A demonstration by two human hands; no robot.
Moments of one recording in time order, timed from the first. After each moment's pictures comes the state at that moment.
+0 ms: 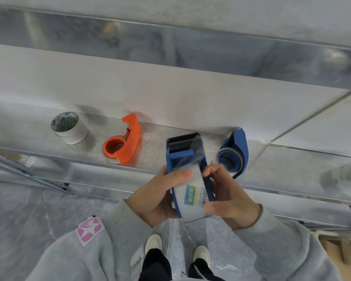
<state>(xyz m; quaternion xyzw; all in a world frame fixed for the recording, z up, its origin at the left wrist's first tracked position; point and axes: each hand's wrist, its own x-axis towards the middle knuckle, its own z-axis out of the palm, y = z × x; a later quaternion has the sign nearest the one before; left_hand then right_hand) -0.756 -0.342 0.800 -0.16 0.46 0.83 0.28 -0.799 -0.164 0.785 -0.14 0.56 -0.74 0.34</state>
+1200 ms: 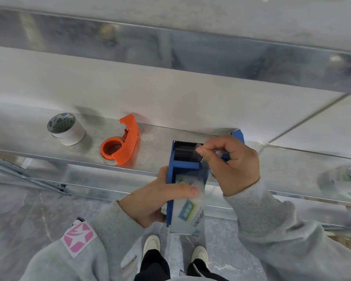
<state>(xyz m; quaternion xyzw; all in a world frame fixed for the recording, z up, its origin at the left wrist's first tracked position) -0.761 -0.352 0.790 -0.16 0.58 0.74 0.31 -0.833 -0.191 0.821 -0.23 0.81 -0.51 -0.17</state>
